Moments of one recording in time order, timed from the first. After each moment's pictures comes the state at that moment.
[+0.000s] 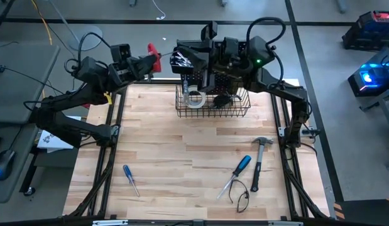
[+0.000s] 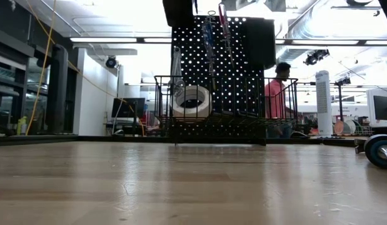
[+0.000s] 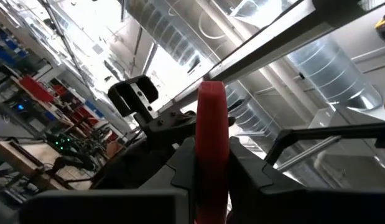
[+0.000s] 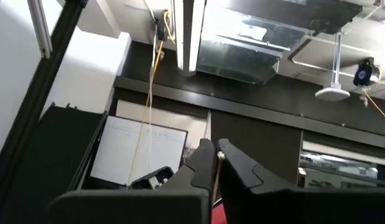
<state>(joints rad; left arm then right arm) 0.22 1.14 1.32 0.45 0.07 -0.91 -0.13 1.86 2.26 0.21 -0.22 -0.14</state>
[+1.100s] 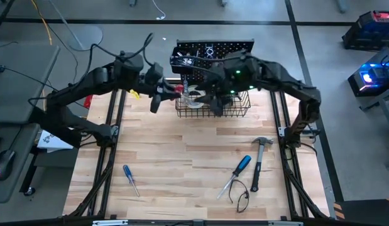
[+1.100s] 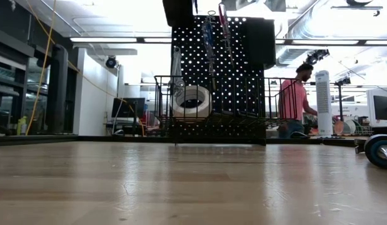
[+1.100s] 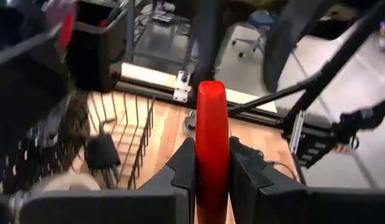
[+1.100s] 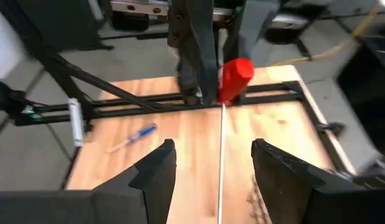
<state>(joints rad) 0.27 1.30 1.62 -0.71 0.25 -0.14 -0.11 1.76 2.26 -0.99 -0.13 0.03</state>
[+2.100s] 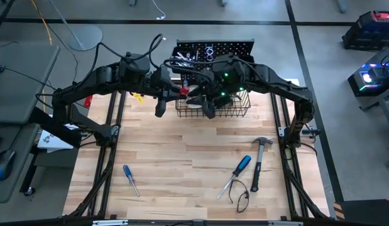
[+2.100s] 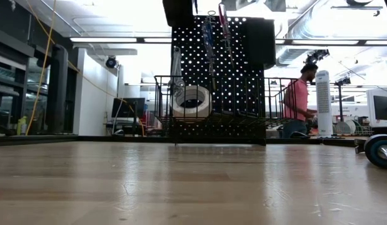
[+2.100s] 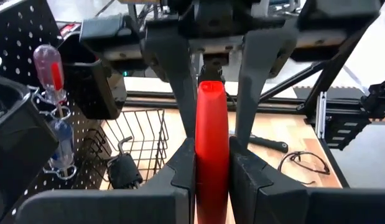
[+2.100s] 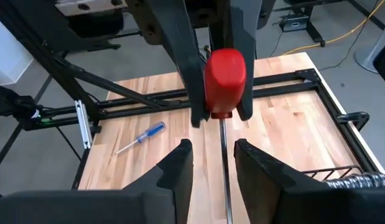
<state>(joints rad) 0.18 1.41 1.79 -0.79 0.12 0.04 -0.12 1.82 2.26 -0.95 -0.17 0.09</state>
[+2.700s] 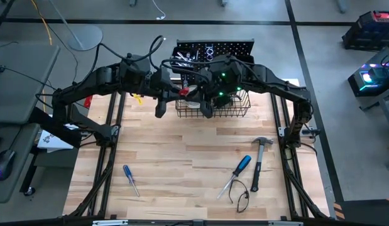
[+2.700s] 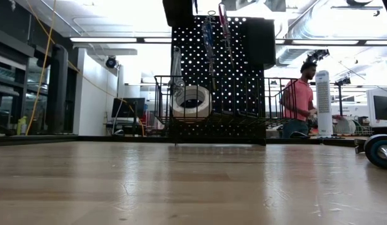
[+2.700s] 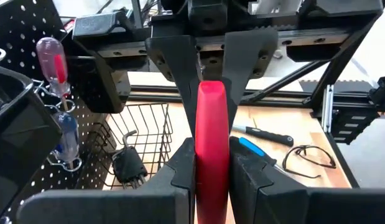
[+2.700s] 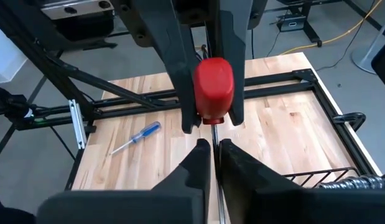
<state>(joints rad) 0.17 1.40 1.79 -0.81 0.09 0.05 -0.12 1.84 2.26 -0.94 -0.17 0.08</state>
